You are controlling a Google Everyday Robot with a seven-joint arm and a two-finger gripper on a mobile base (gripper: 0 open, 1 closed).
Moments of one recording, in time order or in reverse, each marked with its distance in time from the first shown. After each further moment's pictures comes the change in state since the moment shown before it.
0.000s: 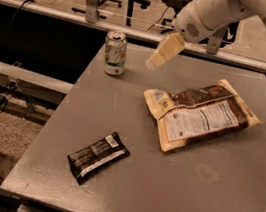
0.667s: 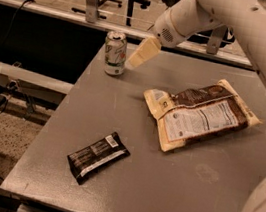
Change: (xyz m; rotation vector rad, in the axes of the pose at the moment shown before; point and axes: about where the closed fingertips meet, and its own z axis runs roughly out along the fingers) arm -0.028 0.001 0.055 0.010 -0.048 0.060
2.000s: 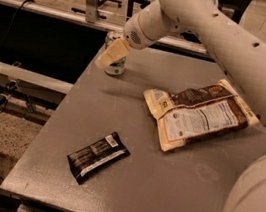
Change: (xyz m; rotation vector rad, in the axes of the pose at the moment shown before) arm -0.052 0.031 0.057 -0.028 -0.079 0.015
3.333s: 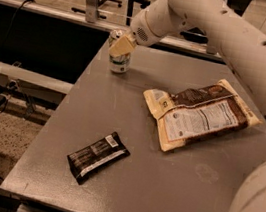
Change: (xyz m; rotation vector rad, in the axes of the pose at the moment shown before) arm 0.002 -0.014 -0.018 0.039 0.003 -0.015
